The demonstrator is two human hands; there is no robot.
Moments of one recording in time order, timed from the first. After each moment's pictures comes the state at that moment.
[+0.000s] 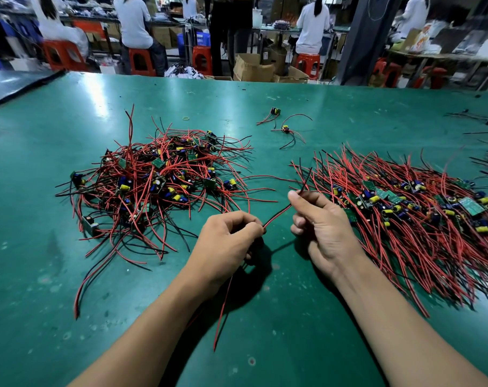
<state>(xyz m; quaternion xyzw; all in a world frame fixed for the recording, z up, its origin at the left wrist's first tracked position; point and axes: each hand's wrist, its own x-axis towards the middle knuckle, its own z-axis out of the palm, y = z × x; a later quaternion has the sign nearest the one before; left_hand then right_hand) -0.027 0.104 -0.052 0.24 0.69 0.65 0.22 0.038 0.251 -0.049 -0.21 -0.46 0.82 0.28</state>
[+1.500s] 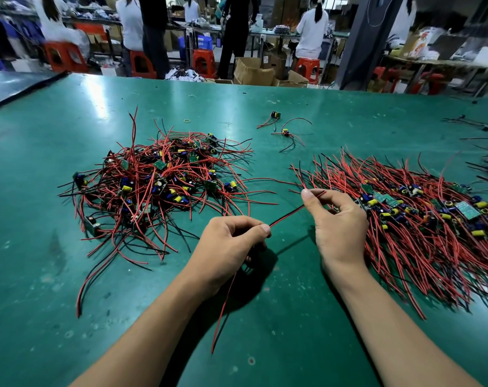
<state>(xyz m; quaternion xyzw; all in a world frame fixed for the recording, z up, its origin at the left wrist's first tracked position) -0.027 0.099 -0.052 0.27 0.67 0.65 0.24 0.042 0.270 -0.062 -0.27 -0.70 0.45 0.48</state>
